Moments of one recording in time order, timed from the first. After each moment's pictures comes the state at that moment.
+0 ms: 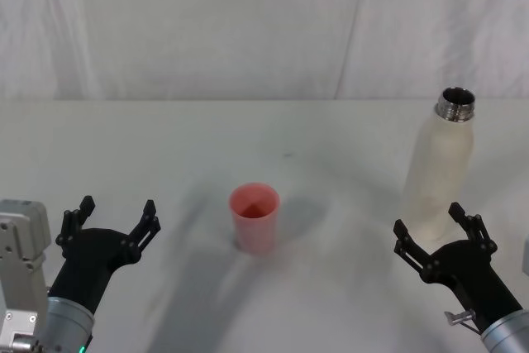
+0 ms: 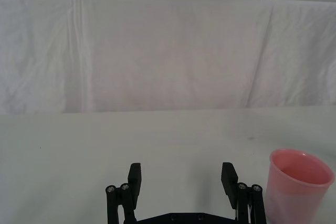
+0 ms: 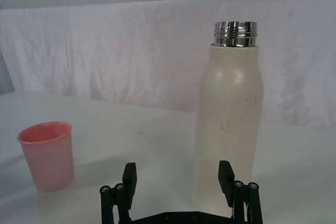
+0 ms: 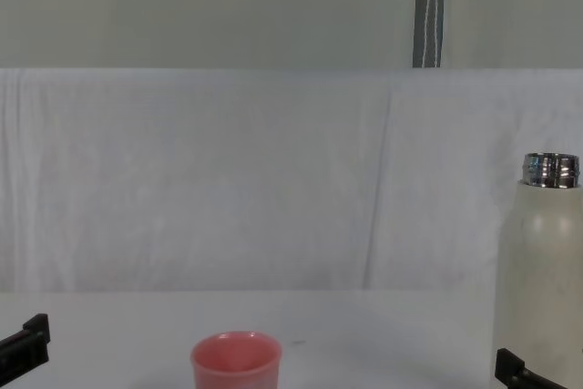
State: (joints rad) left arm 0.27 0.24 0.04 -1.85 -0.25 -0.02 -0.02; right arm -0.17 0.17 -0.16 -1.66 0.16 -0.21 0.22
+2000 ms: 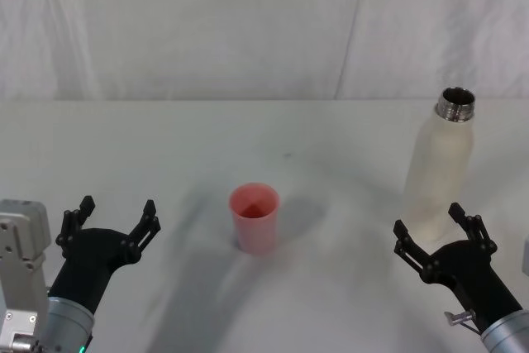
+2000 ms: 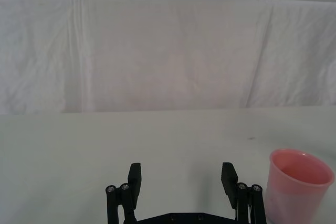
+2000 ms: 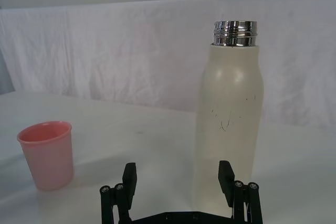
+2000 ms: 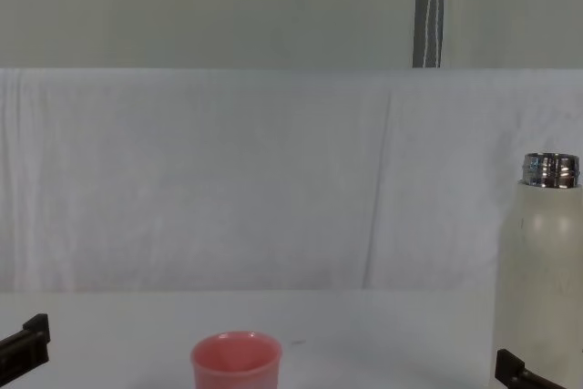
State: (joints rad) left arm 0.27 0.24 0.04 -1.85 -0.25 -0.02 -0.02; right arm -0.17 0.17 -0.16 -1.66 0.16 -0.21 0.22
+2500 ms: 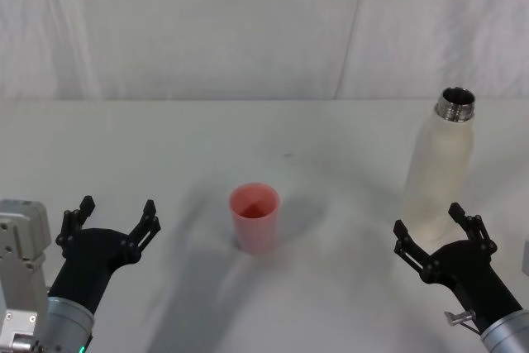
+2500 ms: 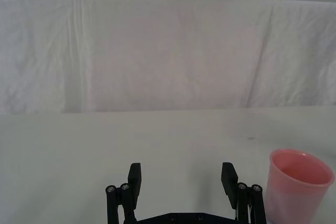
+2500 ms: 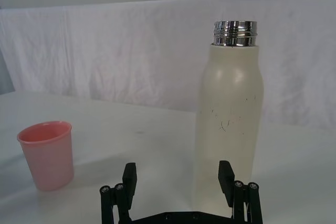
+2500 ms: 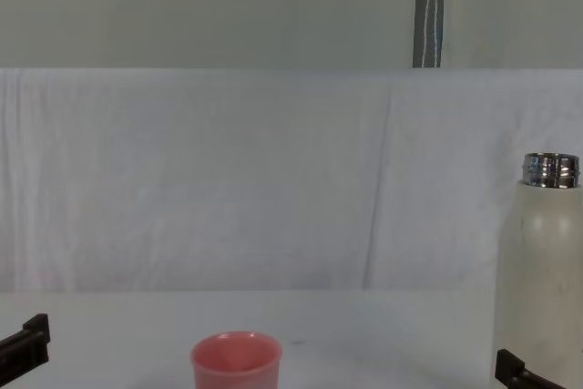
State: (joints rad) left arm 0.27 0.24 0.04 -1.85 -0.25 -0.02 -0.02; right arm -0.17 0.17 -0.16 -1.66 0.16 -0.21 0.22
